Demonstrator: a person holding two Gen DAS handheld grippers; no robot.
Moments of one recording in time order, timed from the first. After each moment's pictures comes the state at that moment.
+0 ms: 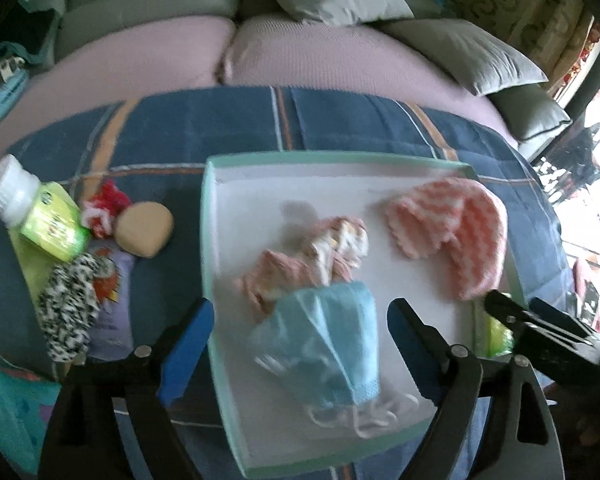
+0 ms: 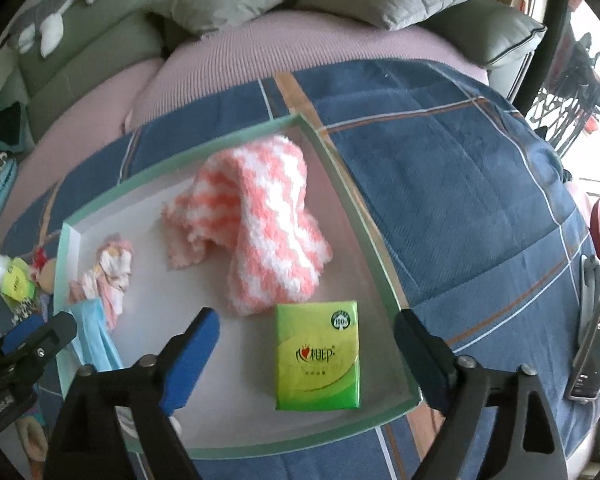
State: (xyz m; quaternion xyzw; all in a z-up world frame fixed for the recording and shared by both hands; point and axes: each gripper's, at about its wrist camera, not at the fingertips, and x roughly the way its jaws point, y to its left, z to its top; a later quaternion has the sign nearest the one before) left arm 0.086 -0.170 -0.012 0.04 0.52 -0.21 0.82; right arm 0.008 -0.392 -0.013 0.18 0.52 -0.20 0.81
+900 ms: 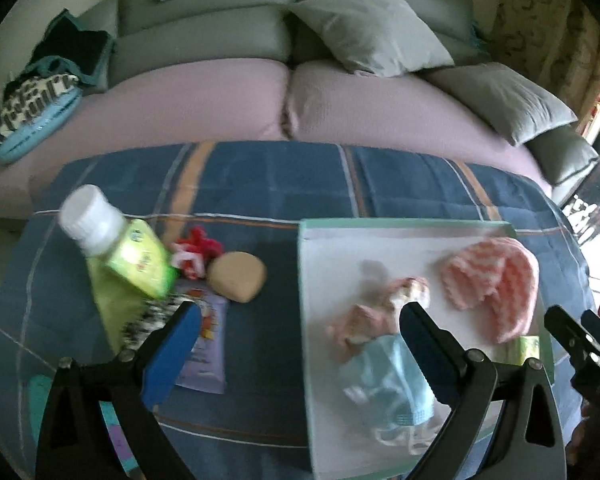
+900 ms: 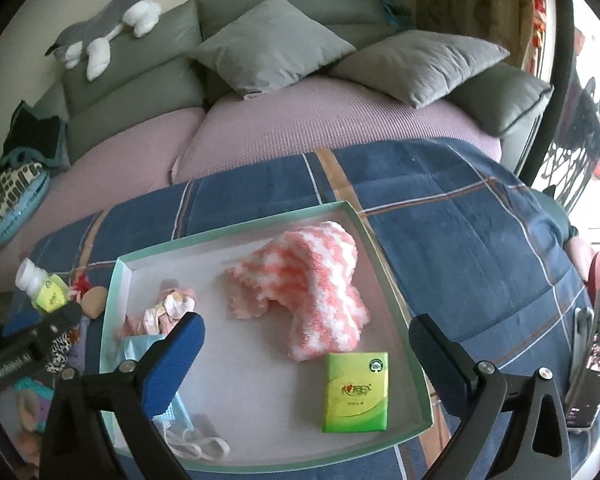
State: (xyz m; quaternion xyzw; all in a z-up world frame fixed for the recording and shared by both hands) left arm 0.101 -0.126 0.023 0.04 0.46 -0.13 0.88; right arm 0.010 -0.357 0.035 0.13 0.43 -0.17 0.88
